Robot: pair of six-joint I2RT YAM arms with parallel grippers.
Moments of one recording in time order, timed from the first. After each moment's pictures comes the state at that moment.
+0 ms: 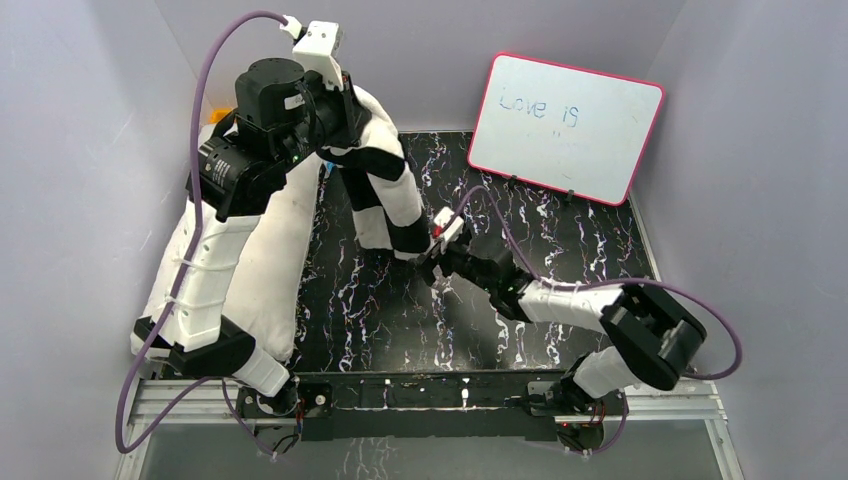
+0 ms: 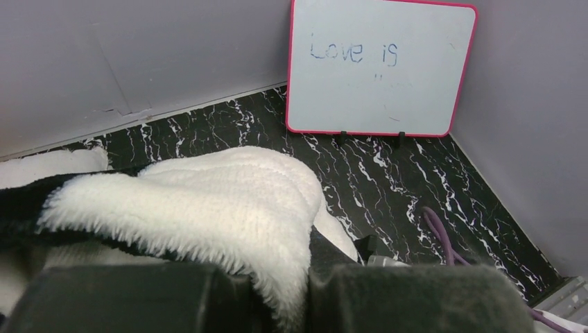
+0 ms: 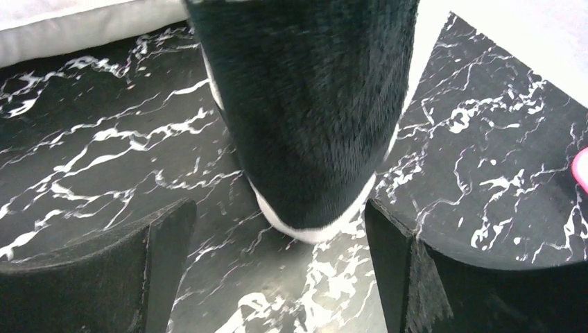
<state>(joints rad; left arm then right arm) -0.61 1.54 2.28 -0.99 -0.14 -0.18 0.90 1.40 0.59 0.61 0.00 -0.12</state>
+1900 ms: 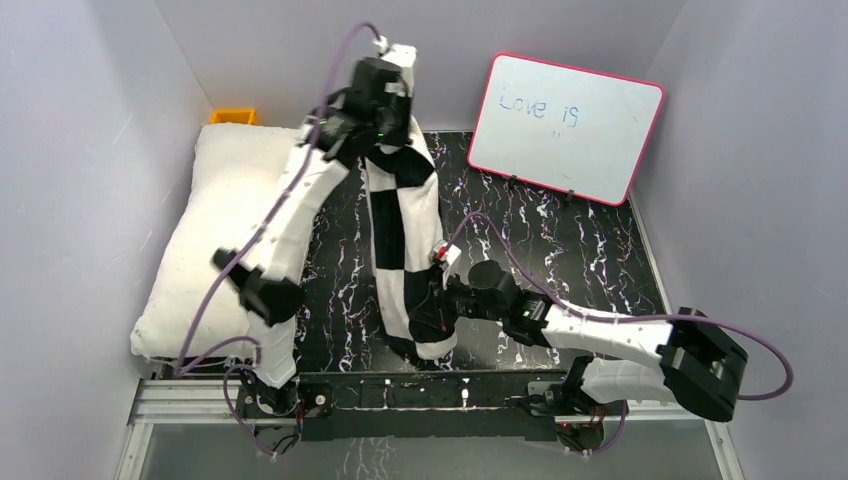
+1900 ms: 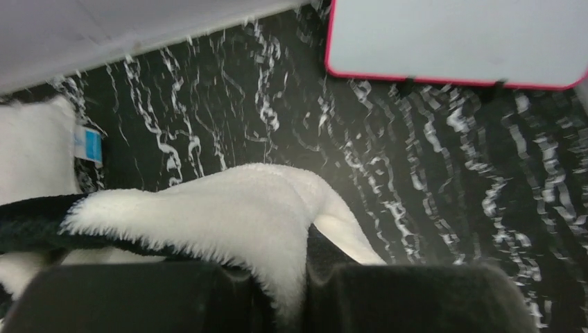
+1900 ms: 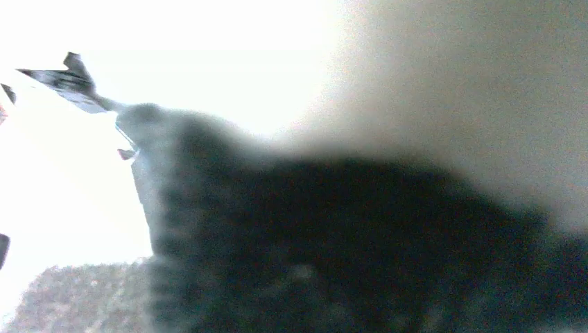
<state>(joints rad) -0.62 1.81 2.36 -0.99 -0.21 -0.18 1.06 1.13 0.55 0.27 -0.27 0.40</state>
